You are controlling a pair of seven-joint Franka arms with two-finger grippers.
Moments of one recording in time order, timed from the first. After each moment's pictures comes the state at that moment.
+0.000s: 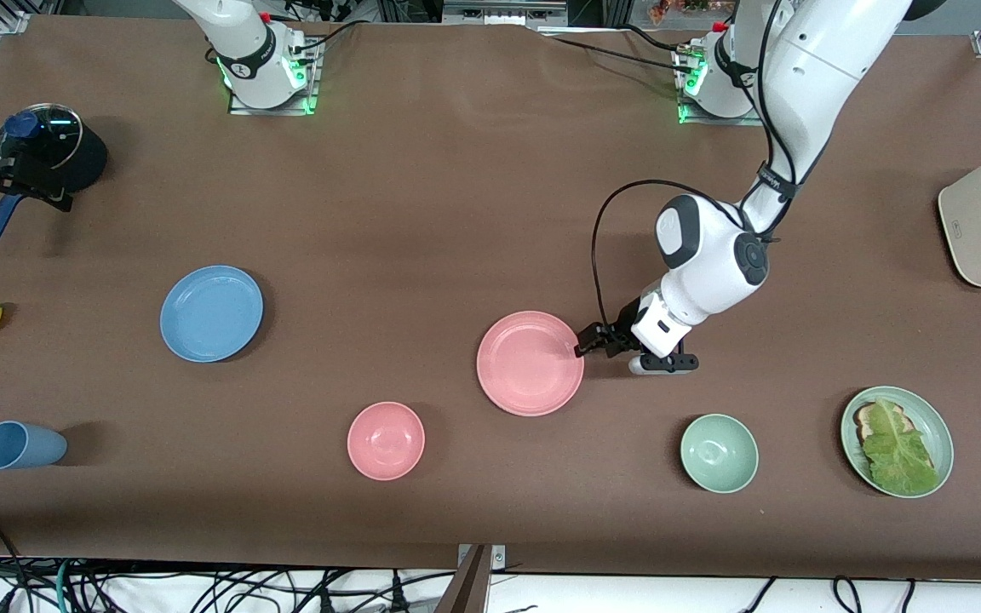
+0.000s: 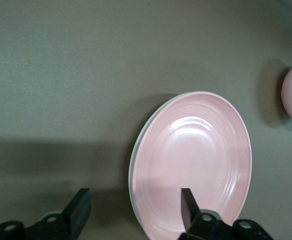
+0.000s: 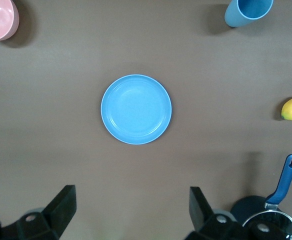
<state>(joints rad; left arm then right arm) -0.10 0.59 -0.33 -1.87 -0.51 2.67 -0.05 0.03 0.00 -0.10 -1.62 -0.01 1.58 -0.08</state>
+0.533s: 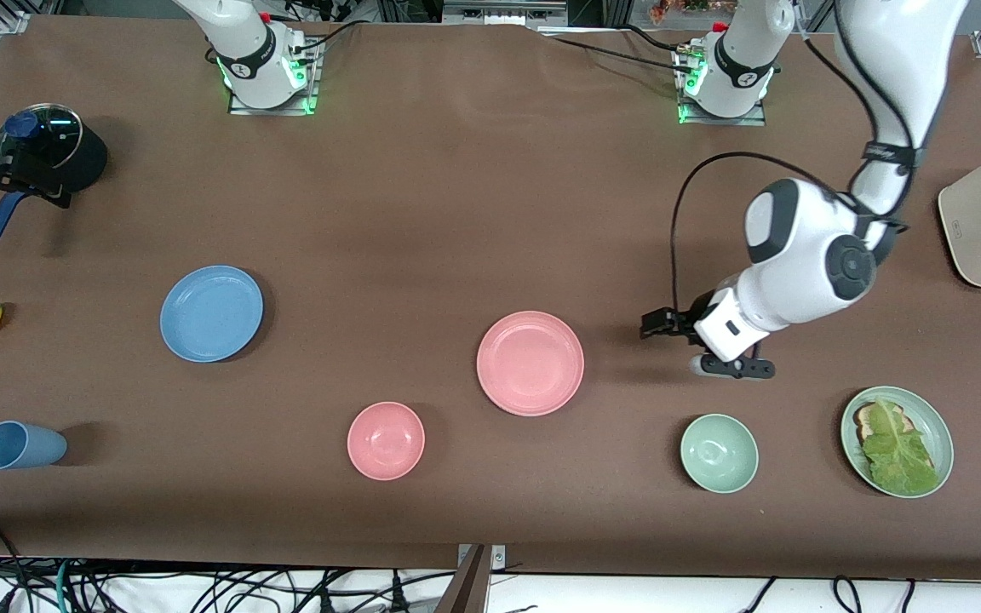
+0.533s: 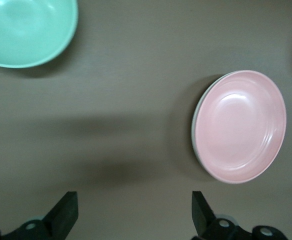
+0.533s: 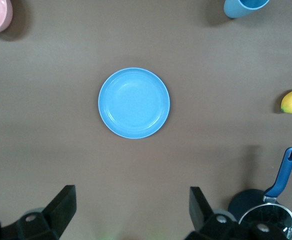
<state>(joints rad) 0.06 0.44 -0.31 -1.71 -0.15 2.12 -0.11 0.03 0.01 -0.11 -1.63 -0.02 1.55 -0.08</state>
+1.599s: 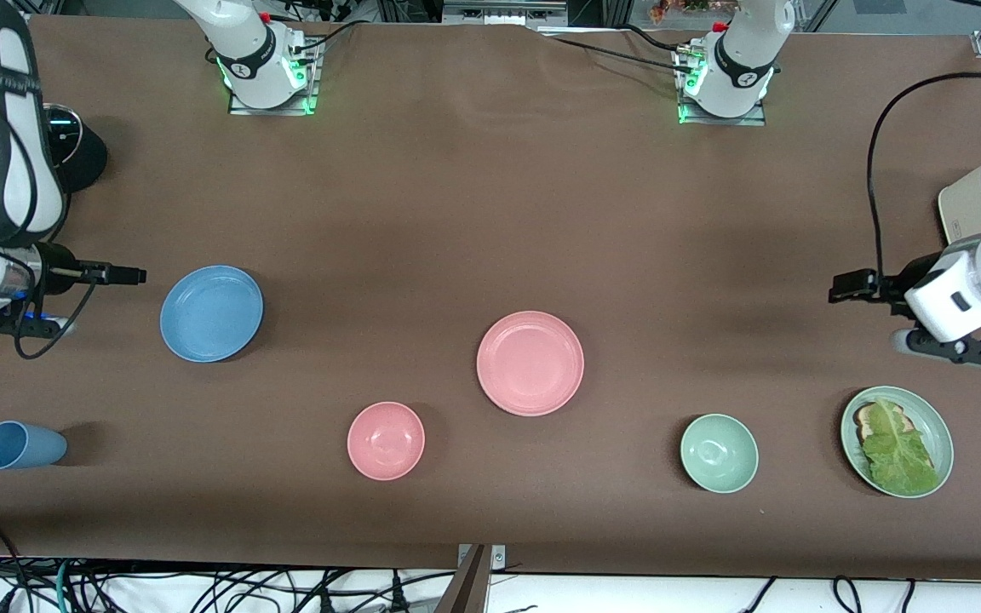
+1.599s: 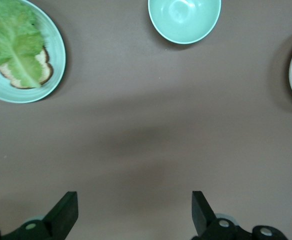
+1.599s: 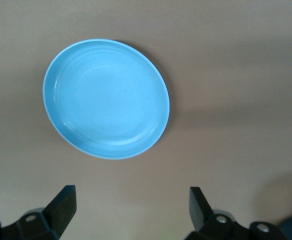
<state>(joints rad) 0.29 0.31 -0.31 -1.47 0.06 1.61 0.15 -0.09 0.40 -0.14 -1.73 0.13 1.79 -0.17</state>
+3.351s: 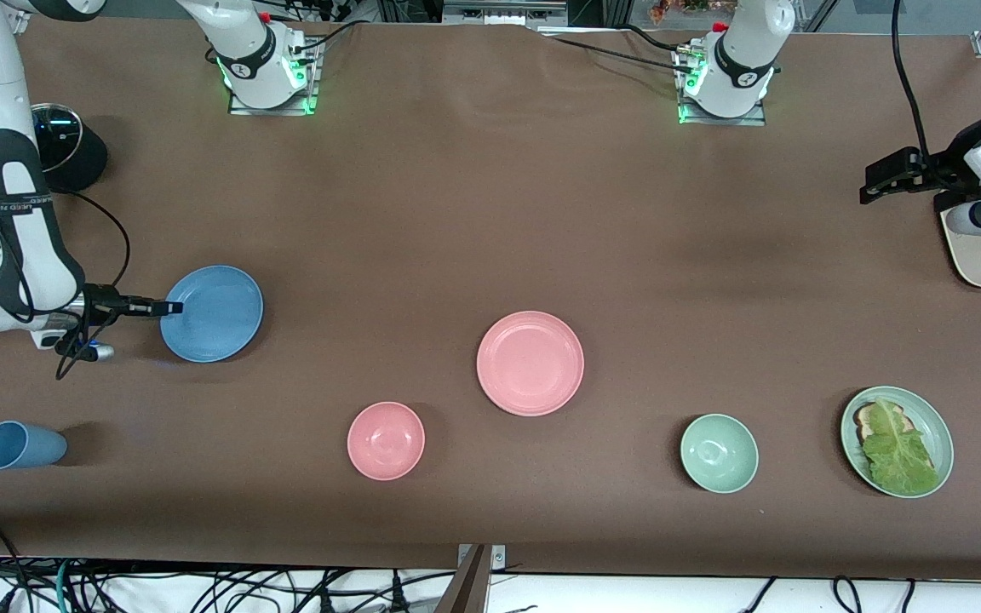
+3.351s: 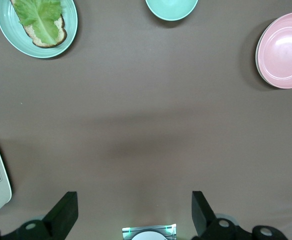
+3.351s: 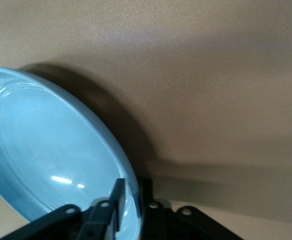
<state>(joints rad) 0.02 0.07 -0.03 -1.49 -0.03 1.40 0.06 -0.21 0.69 -0.13 -1.73 0.43 1.97 -0.43</state>
